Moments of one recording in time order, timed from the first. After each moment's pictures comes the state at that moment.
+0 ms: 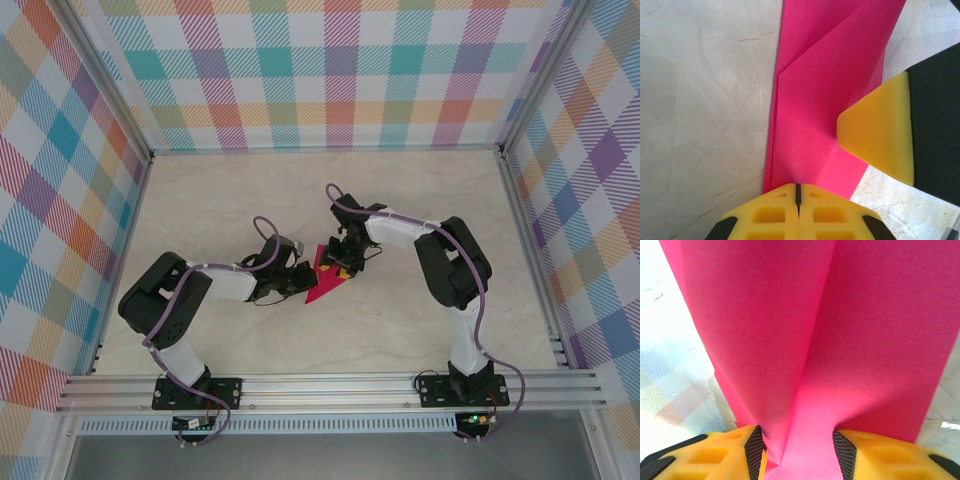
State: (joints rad) left arm -0.59 1.71 0.69 0.18 0.36 -0.83; right arm 0.62 2.07 1.41 -0.70 -0.41 0.84
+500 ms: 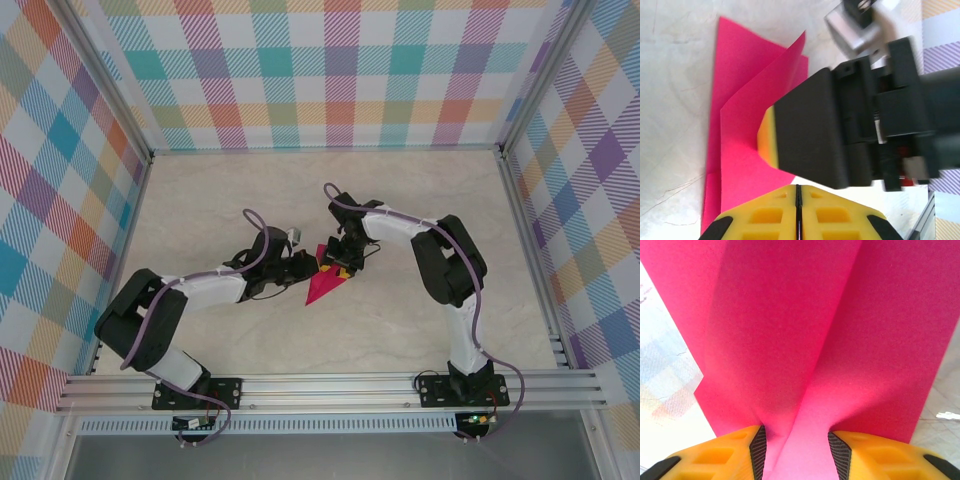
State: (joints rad) left arm -0.59 1.54 0.69 0.16 0.34 -0.86; right arm 0.62 2.11 1.47 -0.78 -0.41 0.83
